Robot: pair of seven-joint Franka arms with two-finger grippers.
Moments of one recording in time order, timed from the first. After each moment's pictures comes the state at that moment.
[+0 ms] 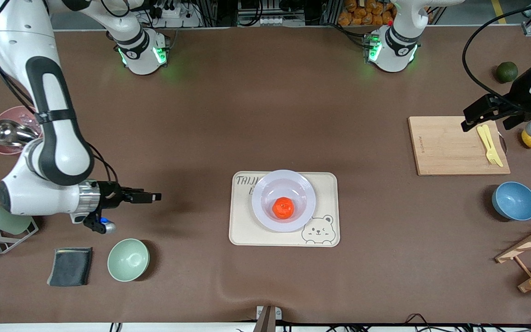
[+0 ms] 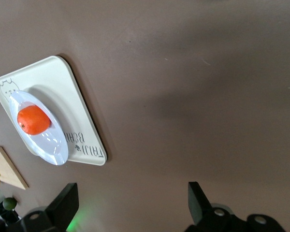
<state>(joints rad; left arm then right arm) -0.02 0.05 -0.08 -1.45 -0.04 1.55 -0.18 0.04 0.58 -0.02 -1.54 0.63 1.80 -0.03</state>
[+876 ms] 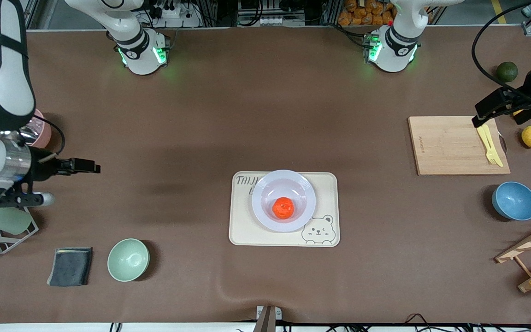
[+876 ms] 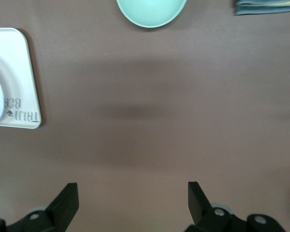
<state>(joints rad) 0.01 0.02 -0.08 -1.44 -0.04 1.53 -0.17 0.00 0.32 -0.01 -1.43 0.17 1.55 -0.04</state>
